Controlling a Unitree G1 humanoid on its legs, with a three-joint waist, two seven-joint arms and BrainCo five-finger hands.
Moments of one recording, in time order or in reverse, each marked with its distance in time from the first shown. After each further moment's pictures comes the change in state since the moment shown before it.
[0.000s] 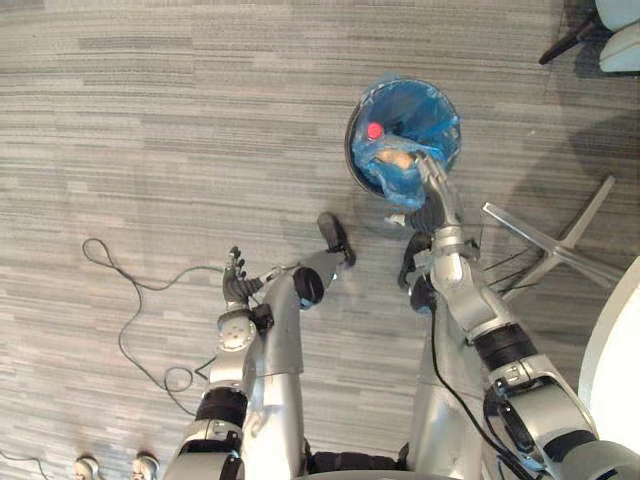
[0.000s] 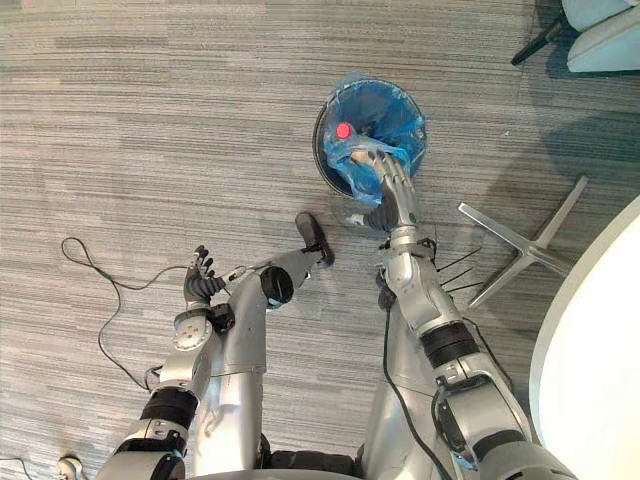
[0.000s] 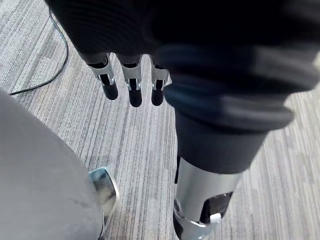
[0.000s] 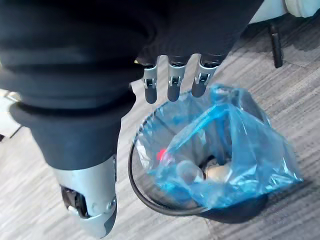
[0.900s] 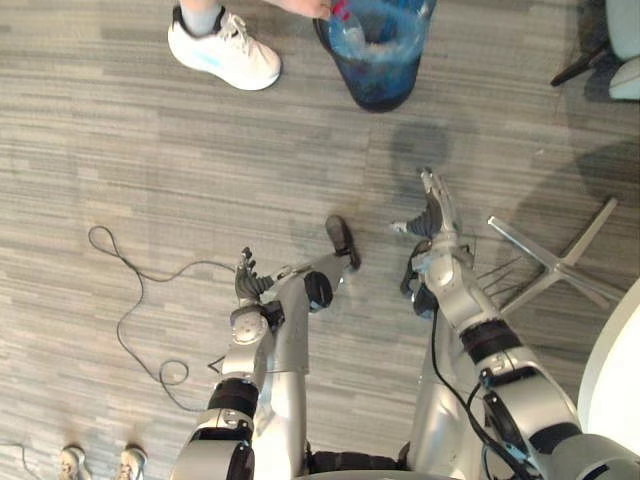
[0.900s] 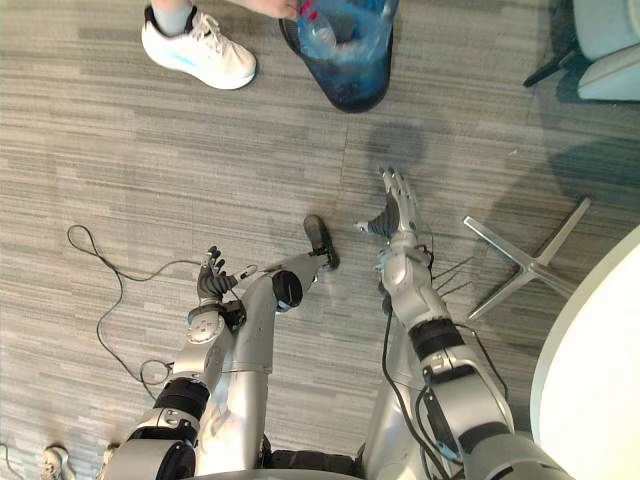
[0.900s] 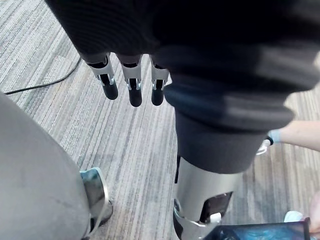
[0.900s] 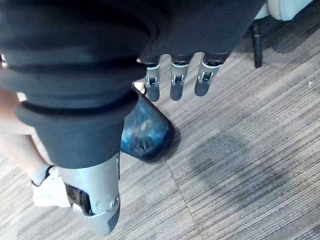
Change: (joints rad) left arm -0.015 -0.023 -0.023 0.061 0.001 0.037 0.016; right arm 0.165 0.108 -0.054 -0.085 0.056 0.049 -0.024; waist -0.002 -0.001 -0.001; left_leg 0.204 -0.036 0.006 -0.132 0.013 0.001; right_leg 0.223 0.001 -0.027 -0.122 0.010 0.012
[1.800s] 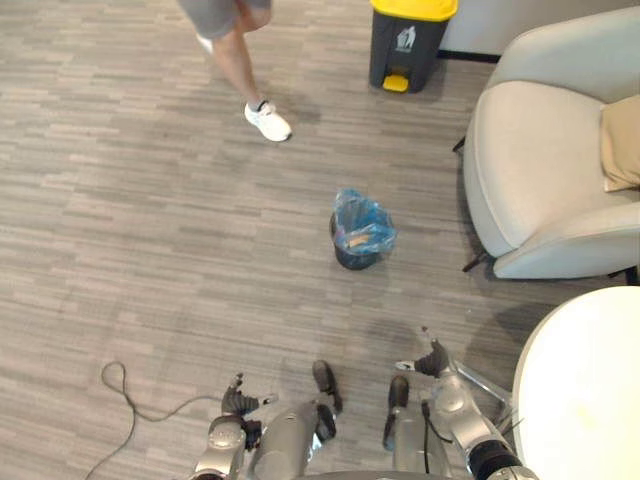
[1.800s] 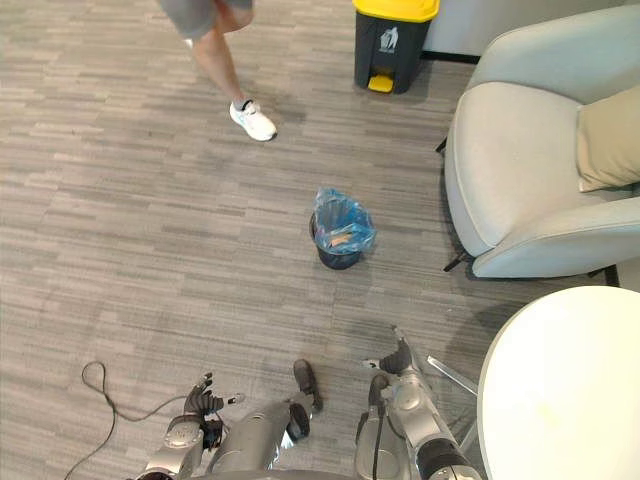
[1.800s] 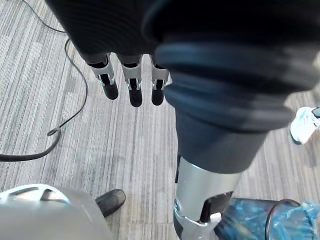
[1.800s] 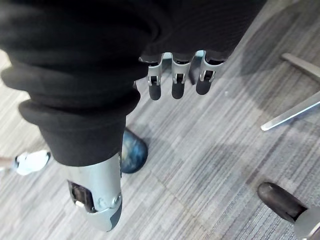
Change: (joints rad) left arm 0.324 0.098 -0.046 0.328 0.165 0.058 -0.118; right arm 0.404 0.063 -0.178 0.349 0.239 -0.049 0.160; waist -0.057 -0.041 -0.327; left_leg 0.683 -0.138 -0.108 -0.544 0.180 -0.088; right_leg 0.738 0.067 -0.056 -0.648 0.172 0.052
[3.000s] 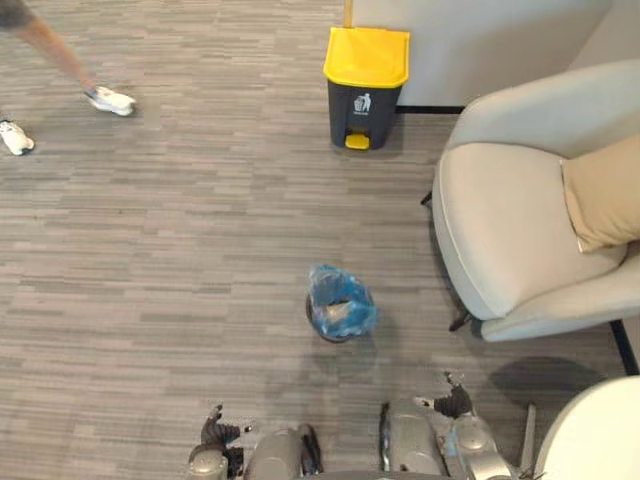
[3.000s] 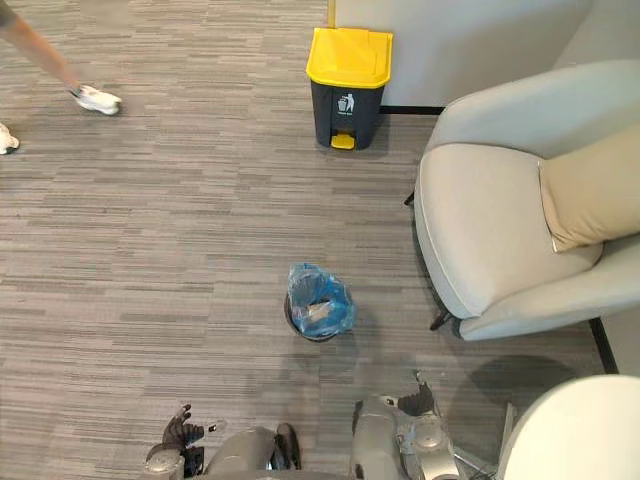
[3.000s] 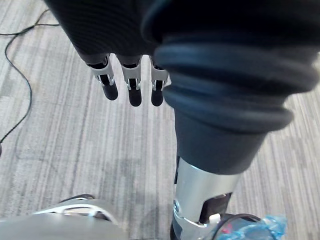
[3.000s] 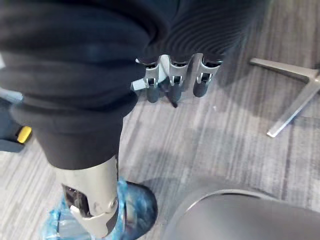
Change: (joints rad) left arm 0.020 0.019 0.073 -0.013 -0.021 0.016 -0.007; right arm 0.085 0.002 -0.078 -0.018 0.039 0.025 0.041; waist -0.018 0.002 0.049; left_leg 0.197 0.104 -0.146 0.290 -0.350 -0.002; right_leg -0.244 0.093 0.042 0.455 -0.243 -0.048
